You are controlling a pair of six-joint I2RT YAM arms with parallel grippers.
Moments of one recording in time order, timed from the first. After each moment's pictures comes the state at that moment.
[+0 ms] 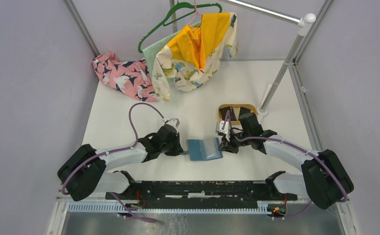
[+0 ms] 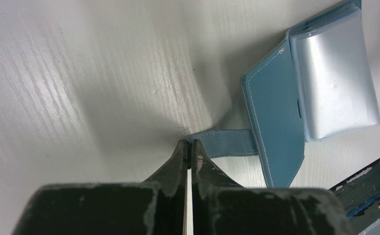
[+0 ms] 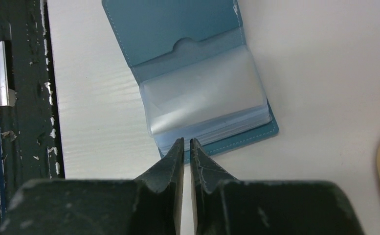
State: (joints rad) left arm -0.79 1.28 0.46 -0.05 -0.02 -0.67; right arm 0.49 1.24 0.48 -0.13 -0.76 -0.57
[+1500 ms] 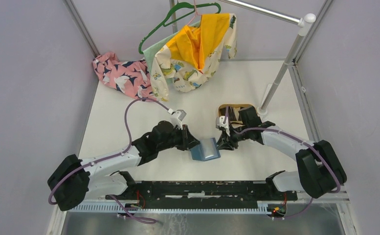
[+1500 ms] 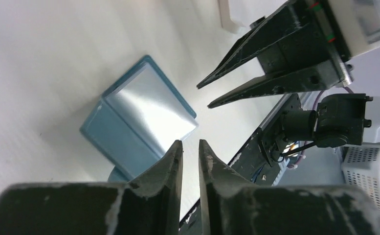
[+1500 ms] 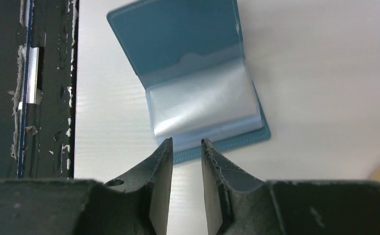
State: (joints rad) left arm -0.83 1.10 0.47 0.19 0.18 -0.72; right arm 0.47 1.38 0.68 -0.32 -0.92 -0.74
